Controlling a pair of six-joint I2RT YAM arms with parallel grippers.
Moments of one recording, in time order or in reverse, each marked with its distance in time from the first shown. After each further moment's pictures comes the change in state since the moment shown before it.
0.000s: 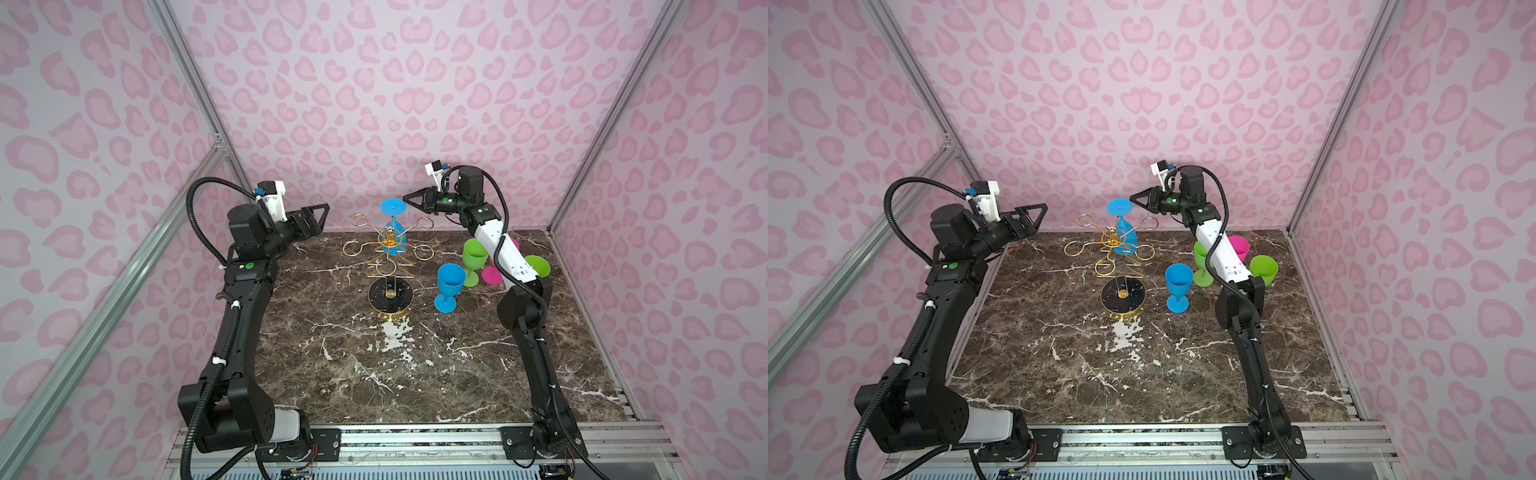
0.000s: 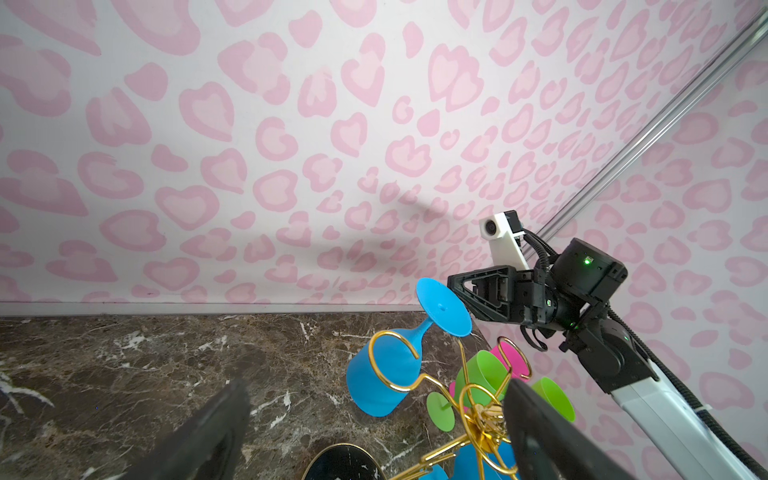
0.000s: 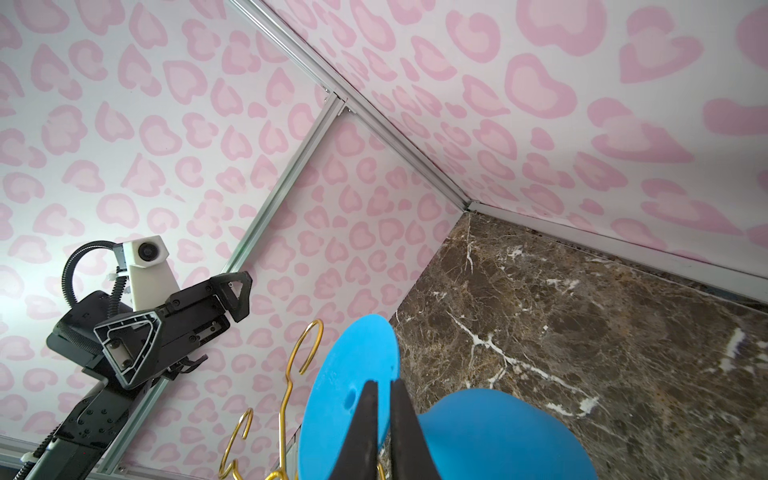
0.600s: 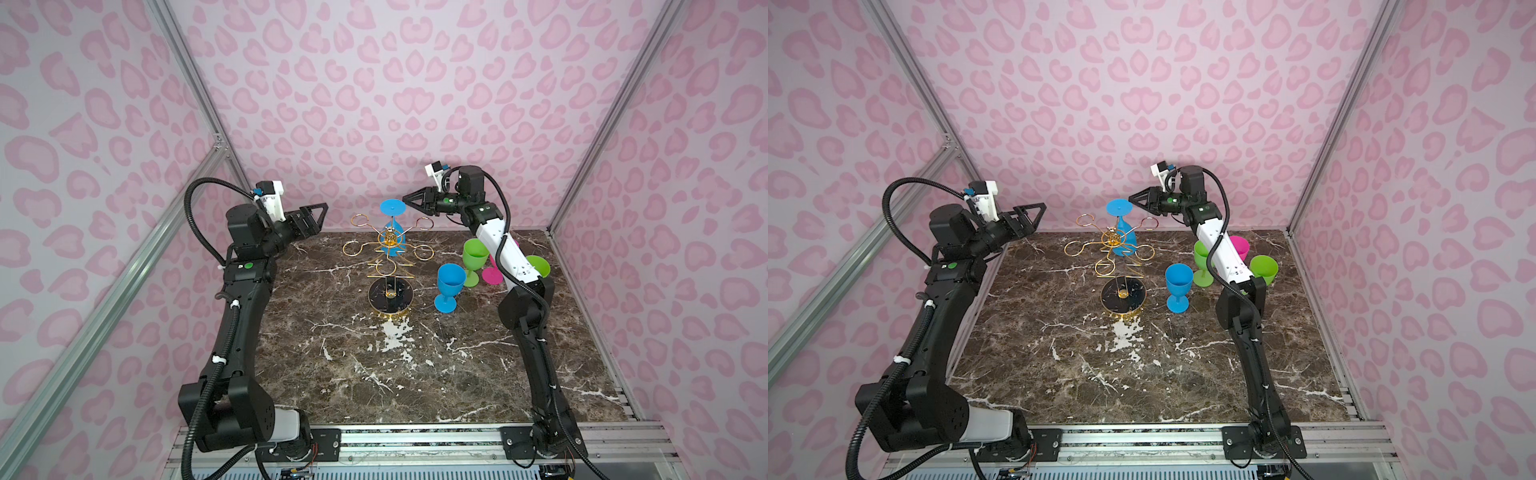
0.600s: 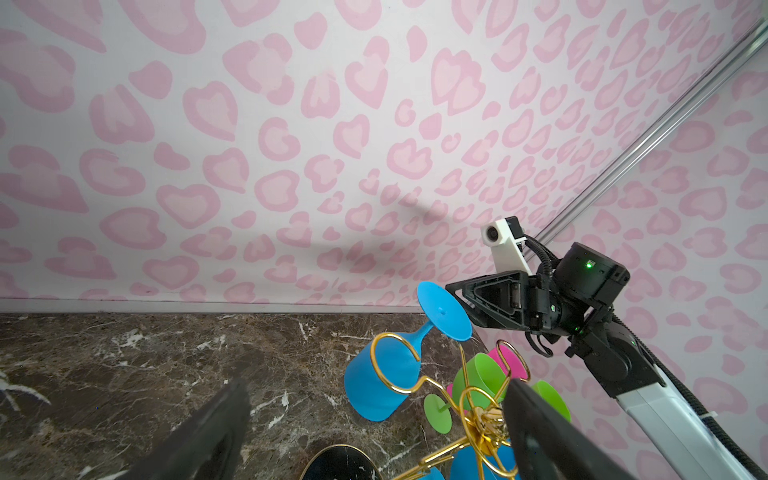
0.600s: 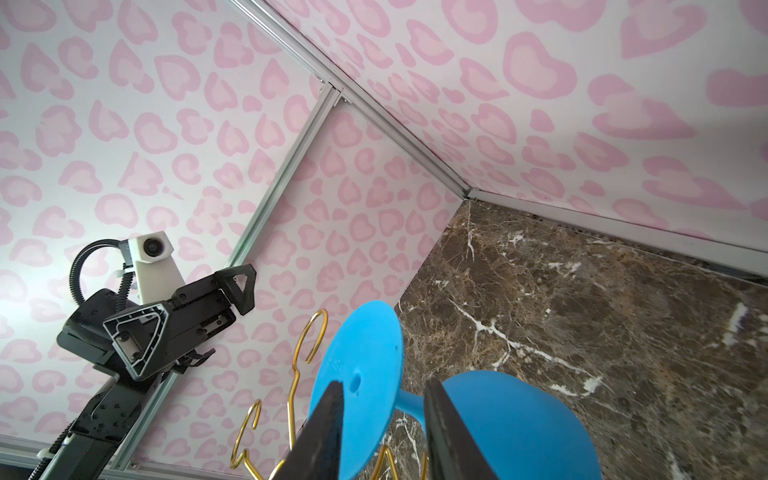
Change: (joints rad) left arm 0.008 0.006 0.000 0.008 0.009 -0.018; right arm -0.009 -0.018 0.000 -0.093 -0.003 -0.032
